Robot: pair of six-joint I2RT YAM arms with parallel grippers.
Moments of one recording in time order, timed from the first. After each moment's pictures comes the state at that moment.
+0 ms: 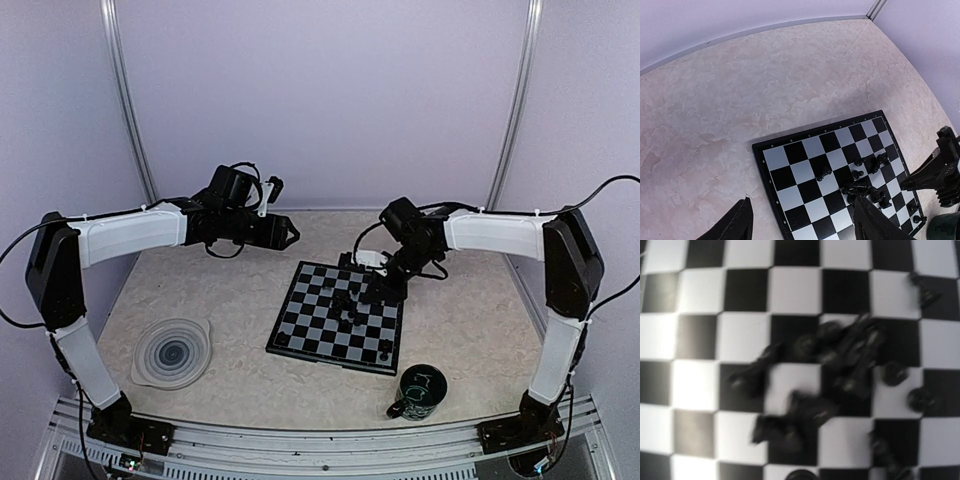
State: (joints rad) left arm -0.60 1.76 1.37 -0.24 0.15 -0.22; right arm 0.63 1.88 1.41 -0.68 -0.37 -0.69
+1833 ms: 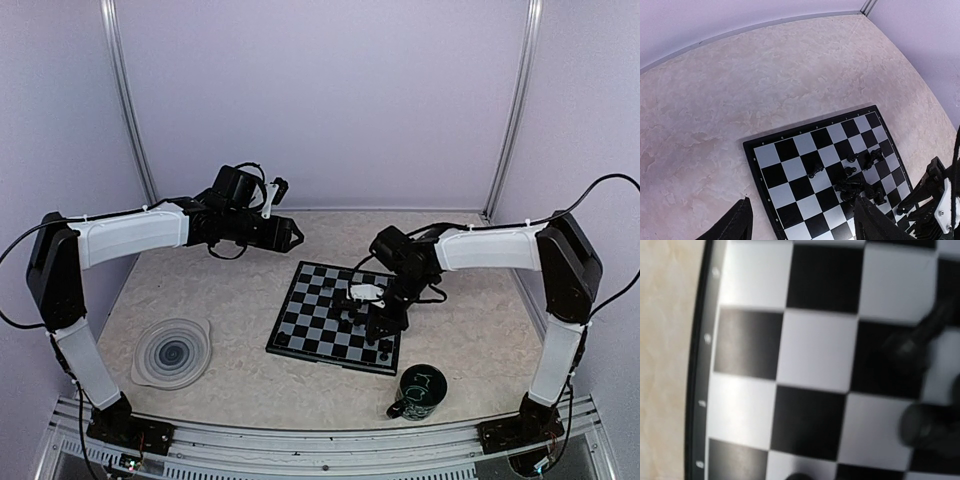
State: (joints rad) left arm -0.63 1.76 1.38 -0.26 0.15 -0.21; right arm 0.74 1.86 1.26 -0.72 -0.40 -0.67
